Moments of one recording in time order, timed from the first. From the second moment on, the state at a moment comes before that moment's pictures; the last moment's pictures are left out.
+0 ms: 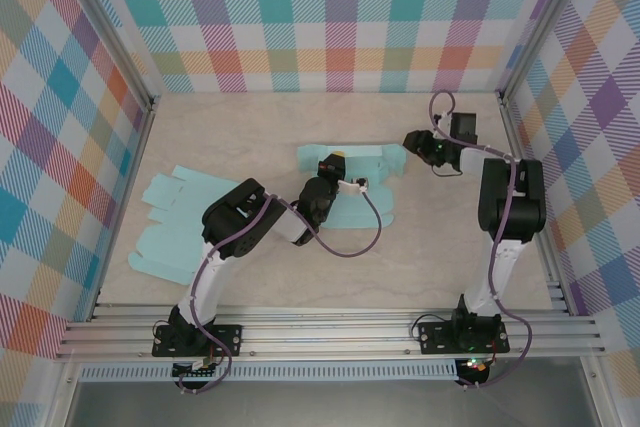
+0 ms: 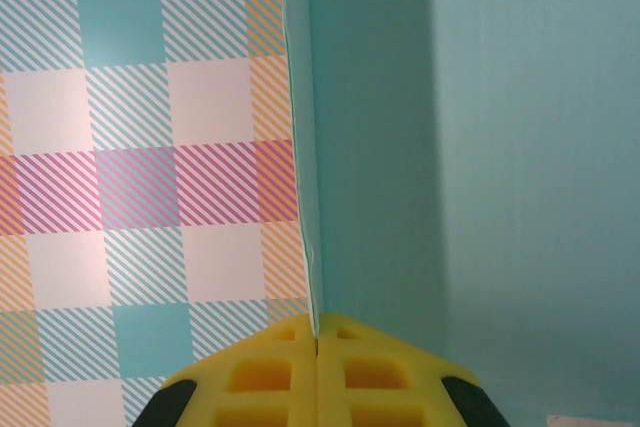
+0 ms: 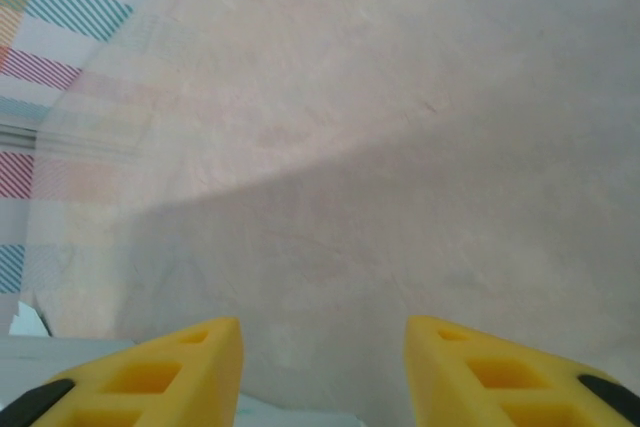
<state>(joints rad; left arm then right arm) -0.76 2.25 1.04 1.23 -0.44 1.62 -0.03 2.03 1.26 0.01 -0.63 0.50</state>
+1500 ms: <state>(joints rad) -0.76 2.25 1.04 1.25 -0.44 1.65 0.09 1.86 0.93 0.12 -0.64 0.47</state>
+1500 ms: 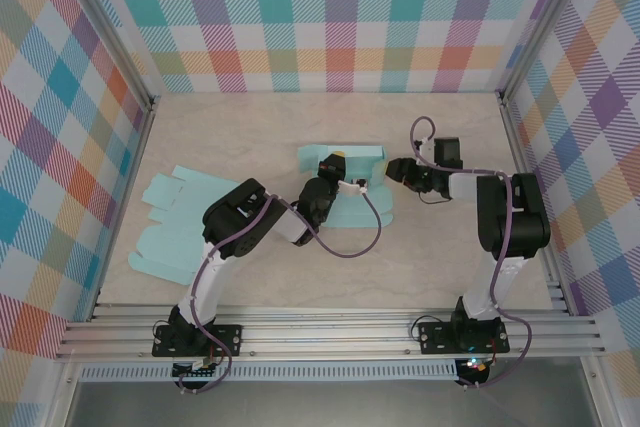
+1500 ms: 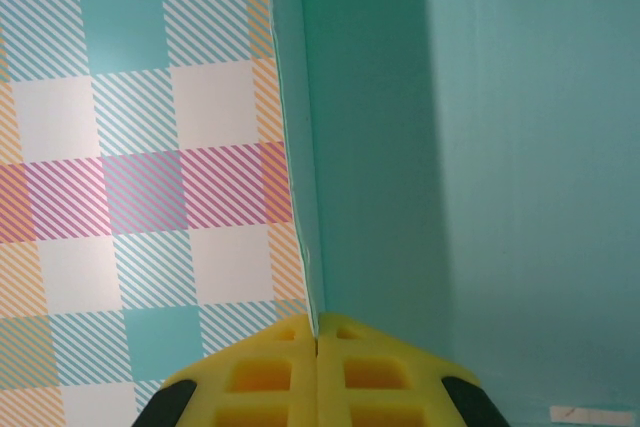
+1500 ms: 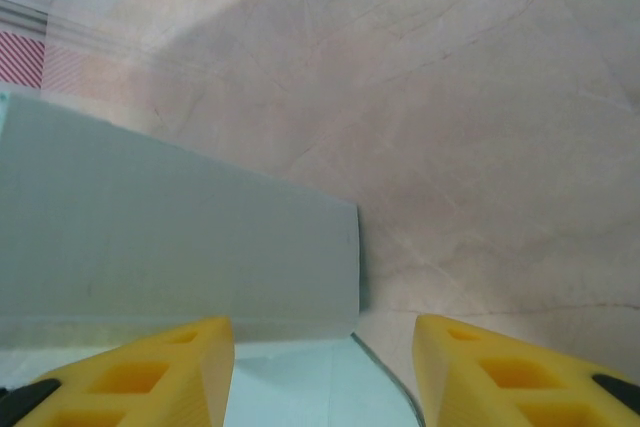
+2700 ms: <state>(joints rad) -0.76 2.25 1.04 1.25 -0.43 1.66 0.25 1.83 0.97 0.16 -0.33 0.34</state>
